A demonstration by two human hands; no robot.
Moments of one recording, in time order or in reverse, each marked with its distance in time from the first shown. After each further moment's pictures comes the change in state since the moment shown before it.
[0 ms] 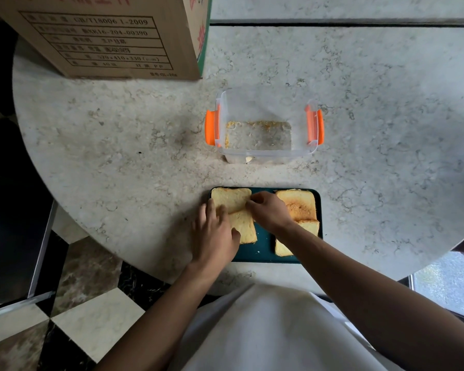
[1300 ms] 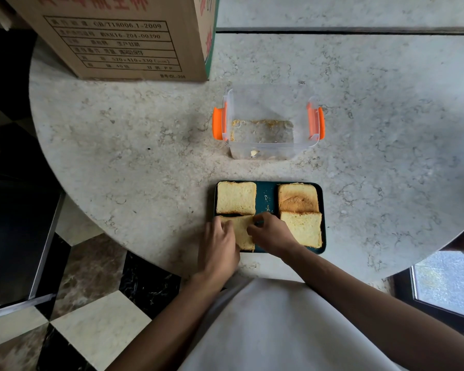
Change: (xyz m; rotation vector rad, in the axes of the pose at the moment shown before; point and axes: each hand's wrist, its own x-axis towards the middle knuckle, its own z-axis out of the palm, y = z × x) left_hand -0.044 -0.010 0.017 -0.108 0.021 0.057; right_hand -0.051 0.029 0.027 -0.104 -0.074 0.065
